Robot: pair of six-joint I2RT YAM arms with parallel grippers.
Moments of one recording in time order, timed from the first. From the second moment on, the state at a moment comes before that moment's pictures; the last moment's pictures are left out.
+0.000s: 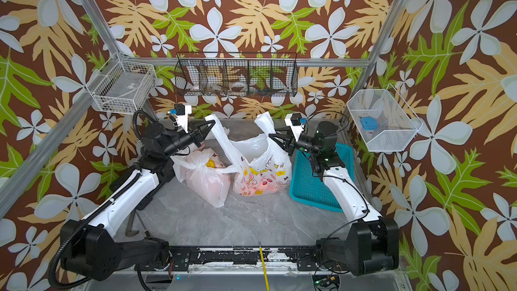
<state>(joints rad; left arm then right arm) -0.23 1.28 1.02 0.38 0.64 -0.38 0.12 1.31 1.02 0.26 -1.02 -0.02</state>
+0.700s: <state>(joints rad) -0.24 1.16 0.56 0.76 0.60 -0.50 0.12 1.22 1.00 0.19 -0.95 -0.06</state>
